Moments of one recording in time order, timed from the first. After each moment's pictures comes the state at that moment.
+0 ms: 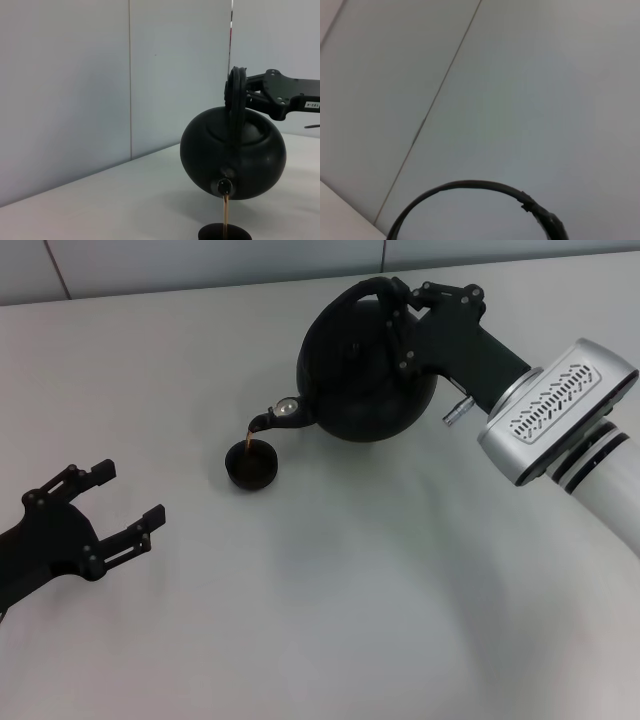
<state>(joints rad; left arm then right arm) -0.38 -2.06 0.52 0.31 1.85 1.45 -0.72 0.62 2.07 0.53 0.19 -2.28 -1.15 -0.19</state>
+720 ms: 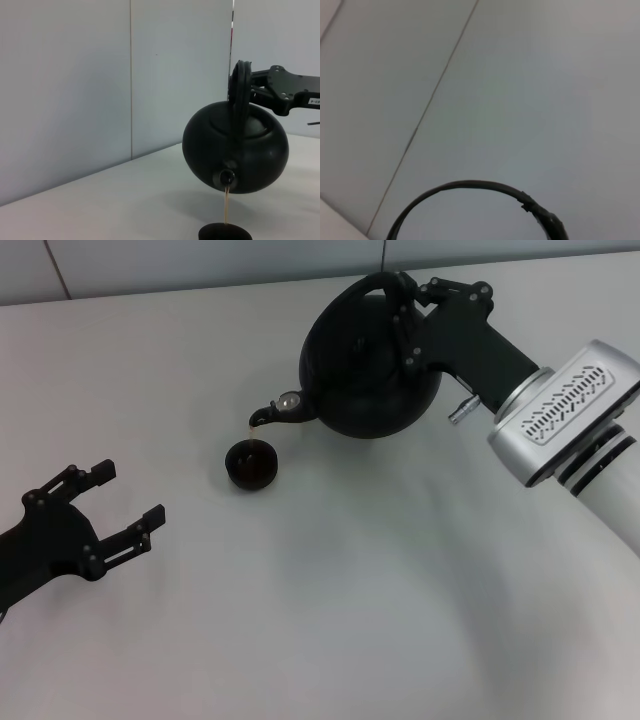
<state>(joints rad) -0.38 -2.06 0.51 0.30 1.85 1.45 -0.72 0.60 2.07 0.54 0.19 -2.27 -1.18 -0.18</state>
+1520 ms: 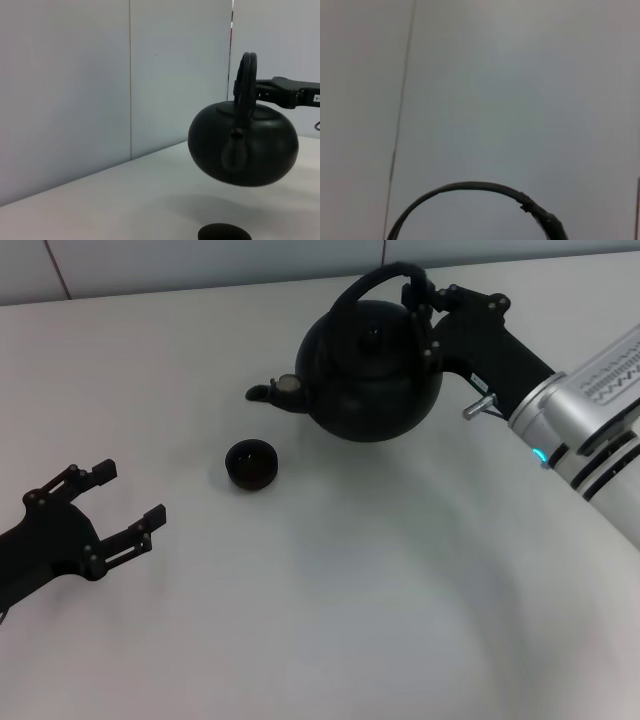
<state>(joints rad) -0.38 -2.06 0.51 0.30 1.85 1.45 -0.72 0.59 2.07 0.55 0.16 -2.27 -1.20 0.15</state>
